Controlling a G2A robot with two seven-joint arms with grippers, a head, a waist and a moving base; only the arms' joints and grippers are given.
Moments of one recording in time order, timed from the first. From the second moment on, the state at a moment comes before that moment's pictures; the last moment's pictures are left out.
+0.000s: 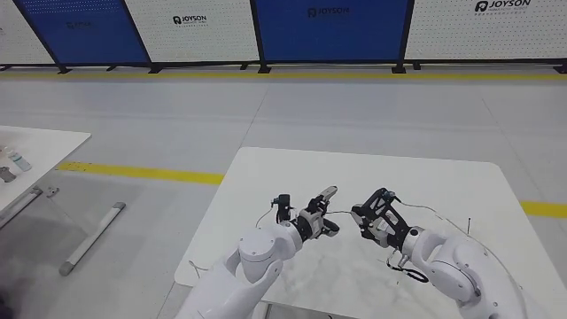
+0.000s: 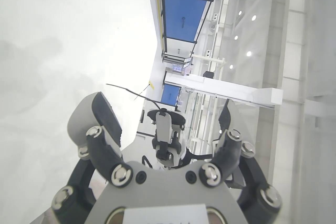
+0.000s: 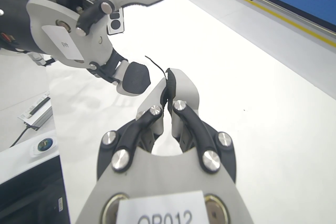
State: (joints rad) left arm 1.35 -1.25 -1.07 -1.66 -0.57 0.28 -0.10; right arm -1.06 -1.01 0.82 -1.62 -0.87 -0.34 0.39
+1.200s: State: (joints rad) left arm 1.34 -1.25 -1.04 -1.63 -0.54 0.29 -0.13; right arm -1.07 -1.01 0.83 -1.62 -0.87 -0.33 0.38
